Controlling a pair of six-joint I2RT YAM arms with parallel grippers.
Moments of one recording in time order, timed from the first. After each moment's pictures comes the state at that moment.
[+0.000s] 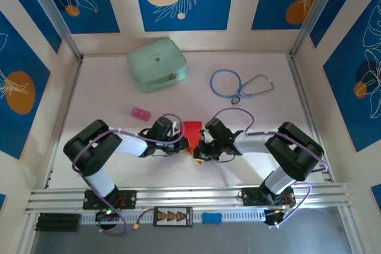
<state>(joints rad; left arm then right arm) -0.76 1.69 0.55 0.37 0.46 -1.06 0.77 1.57 0.52 0.04 -0.56 0.93</state>
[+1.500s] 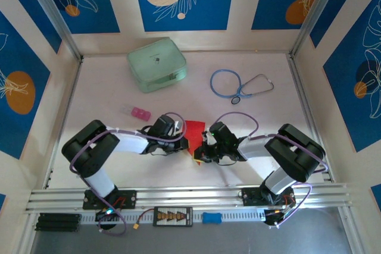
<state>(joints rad) -0.74 1.67 0.61 0.21 0.44 -0.95 0.76 1.56 0.42 0.25 -0.58 1.00</state>
